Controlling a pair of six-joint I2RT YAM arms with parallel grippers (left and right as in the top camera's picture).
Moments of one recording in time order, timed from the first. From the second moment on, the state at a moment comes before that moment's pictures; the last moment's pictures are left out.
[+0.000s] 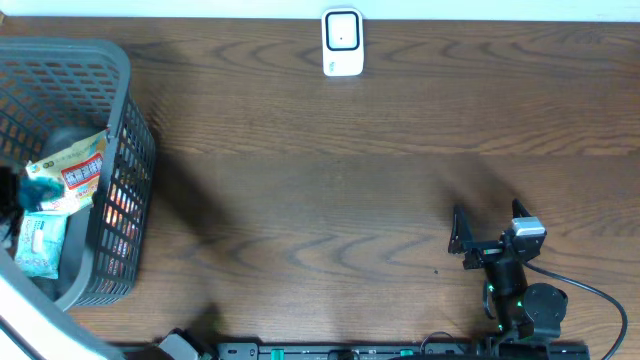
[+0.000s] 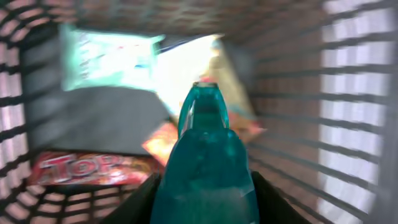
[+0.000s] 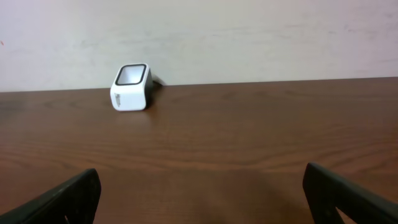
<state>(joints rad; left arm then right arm) 0.84 1.34 1.54 -1.19 0.15 -0.80 -0.06 0.01 0.01 -0.06 -0.19 0.09</state>
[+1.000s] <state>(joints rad) -0.02 1.24 1.54 -0.95 0.34 -0.99 -0.06 0.01 0.01 -0.06 -0.19 0.09</state>
